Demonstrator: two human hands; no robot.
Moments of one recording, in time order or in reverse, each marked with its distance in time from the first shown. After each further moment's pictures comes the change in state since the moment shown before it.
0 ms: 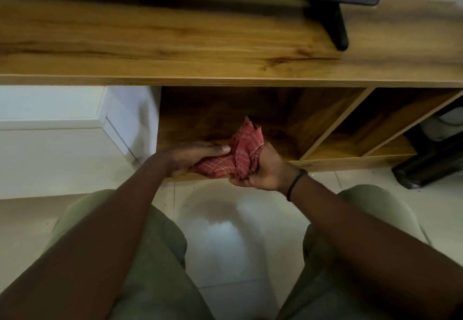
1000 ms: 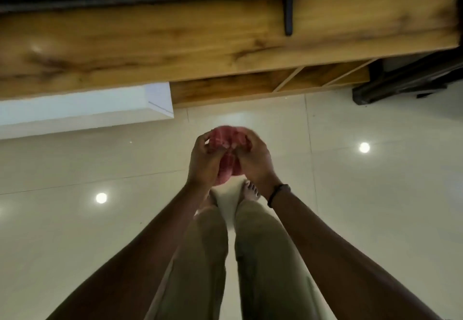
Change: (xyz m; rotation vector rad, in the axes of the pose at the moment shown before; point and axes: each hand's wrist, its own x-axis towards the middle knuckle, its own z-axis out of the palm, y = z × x) left_hand -0.291 0.152 0.150 -0.073 0.460 -0.134; right_hand -0.317 -0.054 0.077 -0.352 0.399 -0.253
